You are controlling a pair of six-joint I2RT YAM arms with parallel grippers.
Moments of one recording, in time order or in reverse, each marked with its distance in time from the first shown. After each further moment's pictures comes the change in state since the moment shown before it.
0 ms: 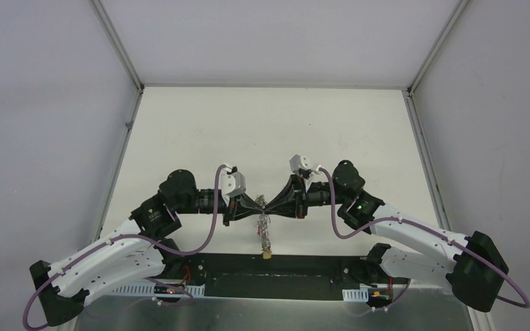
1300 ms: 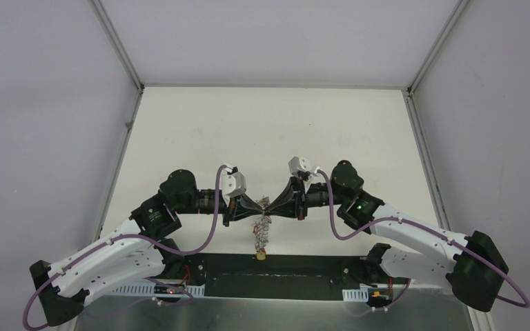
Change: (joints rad) left arm 0.000 0.001 0.000 -0.007 0.001 0.001; right arm 0.006 -0.004 0.000 -0.039 -0.002 -0.043
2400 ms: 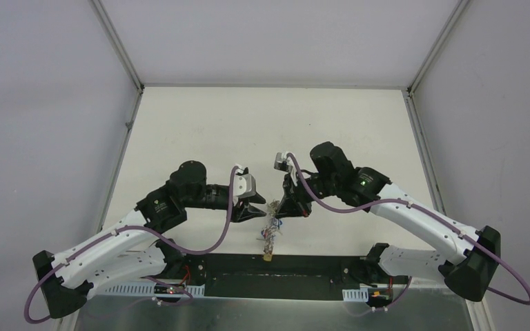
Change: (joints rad) left arm -0.007 0.109 0.105 -0.109 0.009 0.178; right arm 0.003 0.095 0.424 -0.959 0.106 -0.215
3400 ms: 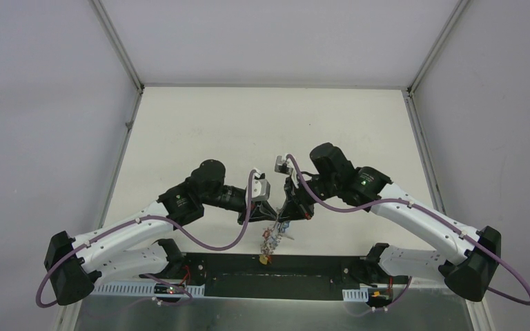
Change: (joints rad) left arm -0.019 0.157 -0.059 0.185 0.153 -0.023; right arm 0.000 0.004 0.021 -0.104 -0.019 -0.007
